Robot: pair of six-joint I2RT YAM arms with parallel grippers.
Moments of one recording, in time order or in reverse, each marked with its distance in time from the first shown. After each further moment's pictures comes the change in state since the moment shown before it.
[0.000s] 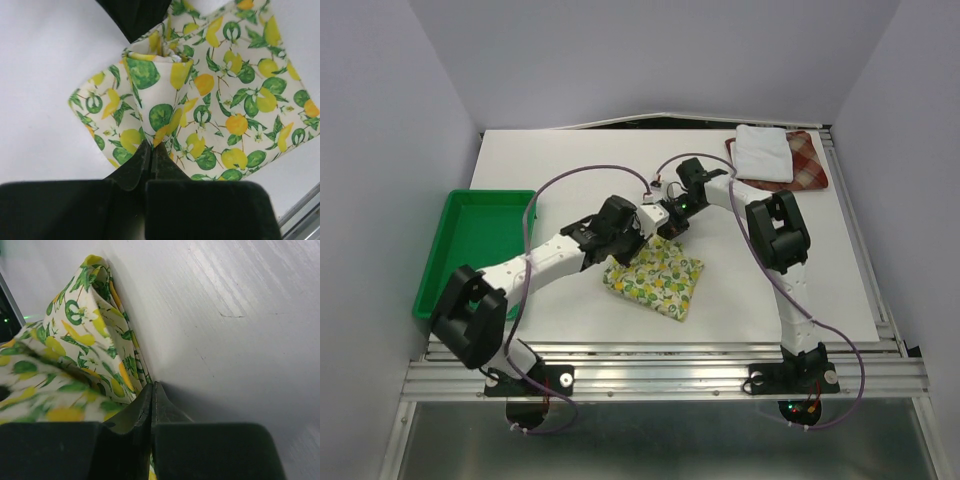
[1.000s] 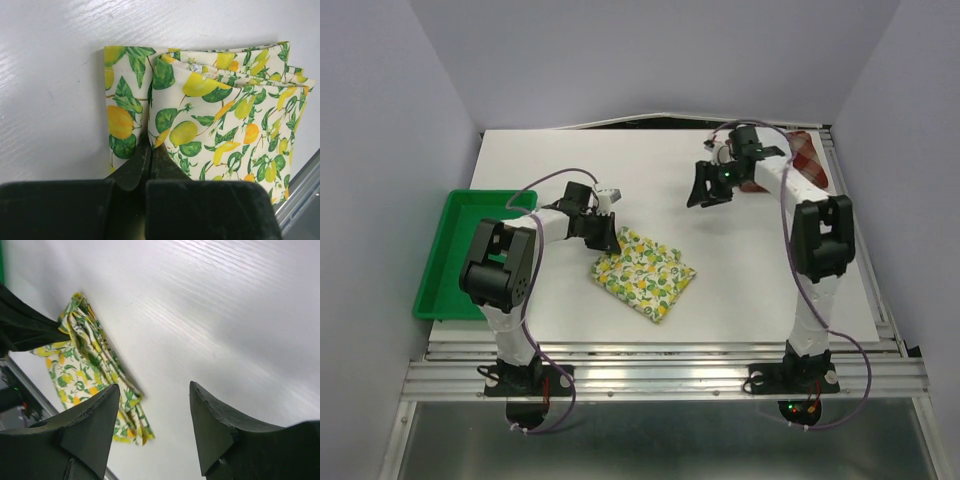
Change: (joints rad) left arm 0.415 0.388 0.047 0.092 0.466 -0.244; right arm -0.174 -0.194 -0.007 0.010 0.140 0.143
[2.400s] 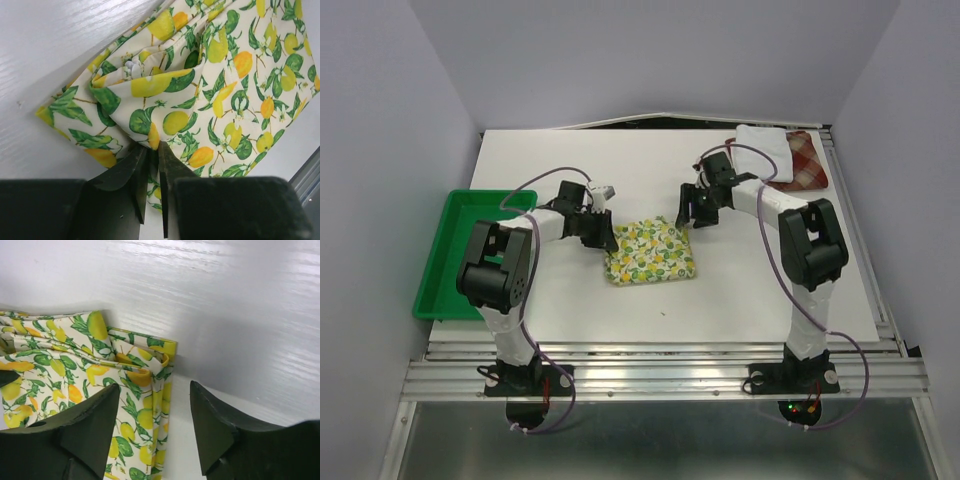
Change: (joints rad) left arm 0.039 0.001 -0.012 0.040 0.031 -0.045; right arm 0.109 -0.105 -0.296 0.259 0.332 0.312
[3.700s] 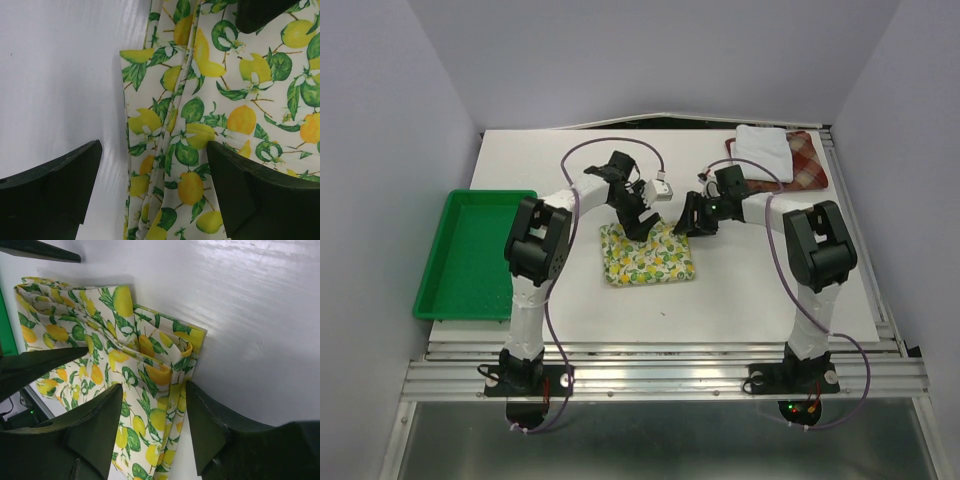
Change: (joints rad) left arm -0.171 0.335 0.632 -0.445 -0.034 0.844; right arm -0.060 -0.045 -0.214 0.238 -0.237 0.030
